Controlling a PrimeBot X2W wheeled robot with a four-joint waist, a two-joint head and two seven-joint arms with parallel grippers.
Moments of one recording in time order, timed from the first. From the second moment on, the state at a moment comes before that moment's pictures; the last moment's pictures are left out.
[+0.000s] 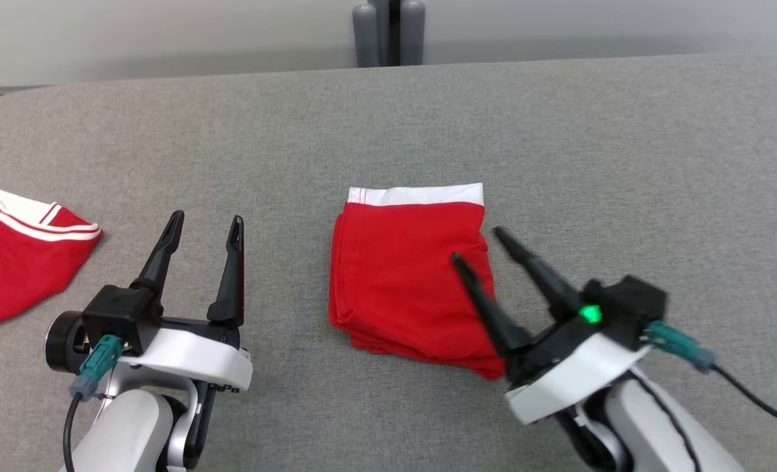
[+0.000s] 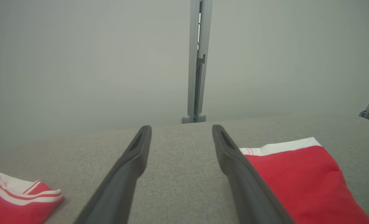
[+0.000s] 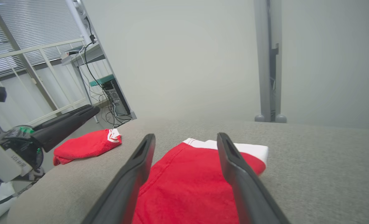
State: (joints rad) left arm -0.27 0.33 -0.43 0.08 -0.49 0.25 -0.21; right arm -0.36 -0.14 0.57 0.17 0.47 0.13 -0.21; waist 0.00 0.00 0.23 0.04
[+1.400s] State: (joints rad) left arm -0.21 0.37 -0.44 0.00 -0.49 0.30 -0.19; right arm -0.21 -0.14 0.08 0.16 0.32 0.13 -0.04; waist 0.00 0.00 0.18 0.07
